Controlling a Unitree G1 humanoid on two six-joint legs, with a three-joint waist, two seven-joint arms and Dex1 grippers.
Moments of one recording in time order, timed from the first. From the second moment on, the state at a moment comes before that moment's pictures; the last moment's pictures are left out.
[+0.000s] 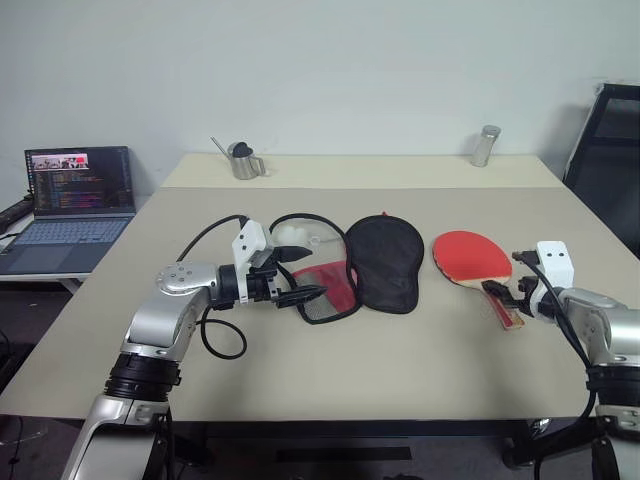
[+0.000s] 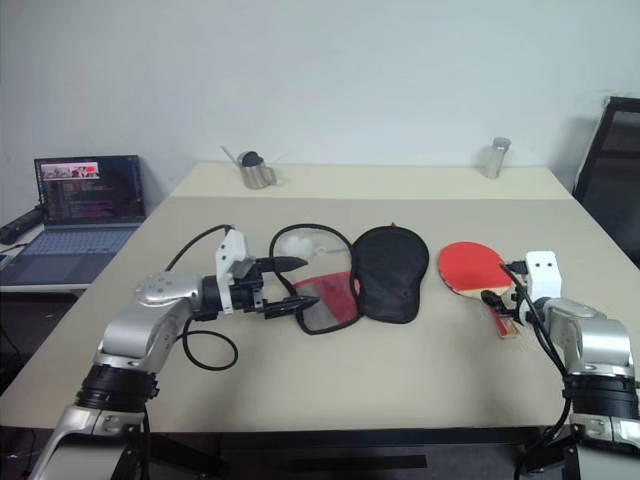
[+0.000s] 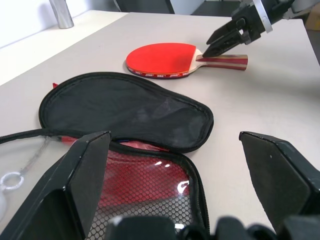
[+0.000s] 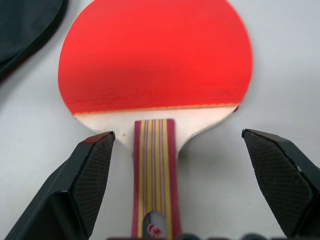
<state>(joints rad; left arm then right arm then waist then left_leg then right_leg) -0.61 0.61 -0.03 0.13 -0.37 0.31 -1.13 -0.54 -0.61 -0.25 0.18 0.28 0.92 0.41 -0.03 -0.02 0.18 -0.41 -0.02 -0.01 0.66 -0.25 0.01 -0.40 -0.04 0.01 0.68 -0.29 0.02</state>
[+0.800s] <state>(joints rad) -0.61 0.61 -0.03 0.13 -0.37 0.30 -1.12 -0.57 -0.57 -0.18 0.31 0.22 0.82 0.40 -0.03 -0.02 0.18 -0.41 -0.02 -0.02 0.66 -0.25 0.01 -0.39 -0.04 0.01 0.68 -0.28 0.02</state>
